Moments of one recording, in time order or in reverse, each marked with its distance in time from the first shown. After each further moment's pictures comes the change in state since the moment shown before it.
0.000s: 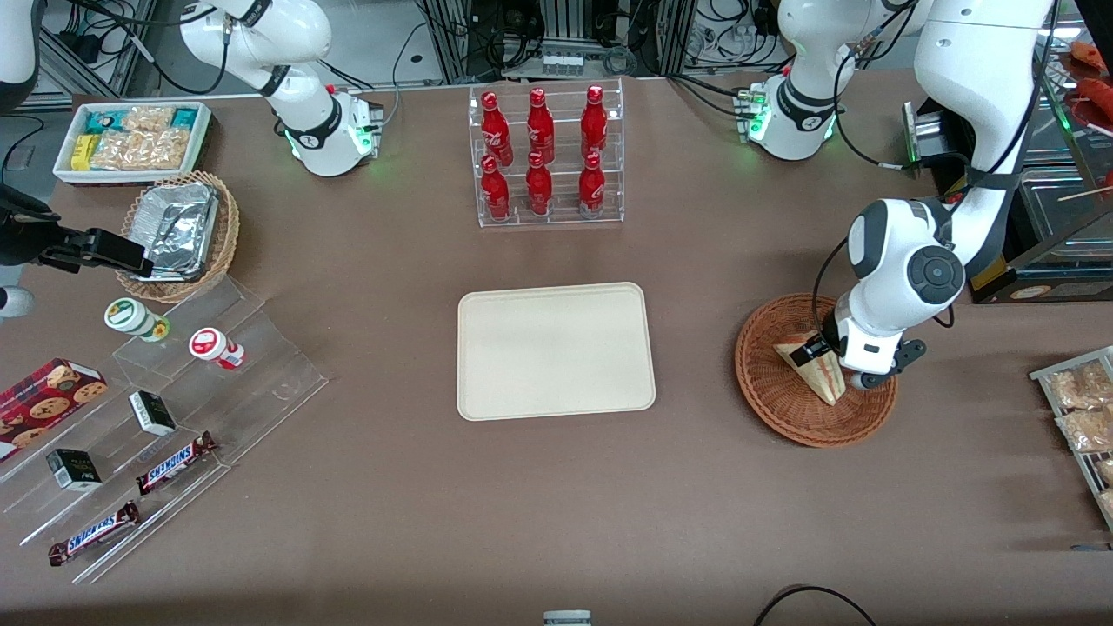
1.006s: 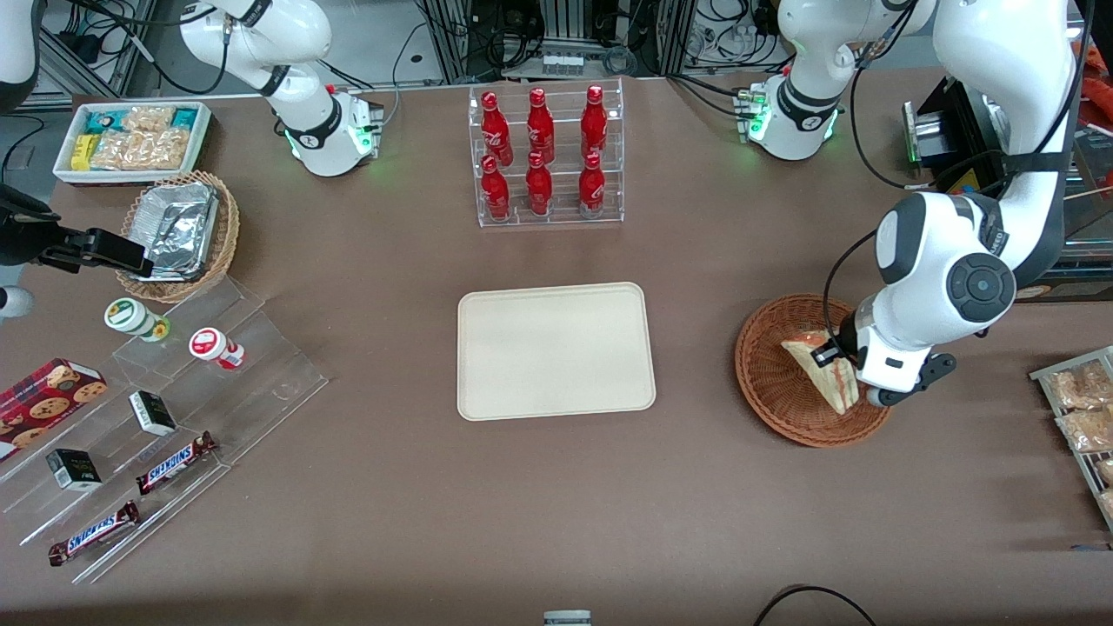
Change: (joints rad) arm -0.007 -0.011 -0.058 0.294 0.002 -0.374 0.059
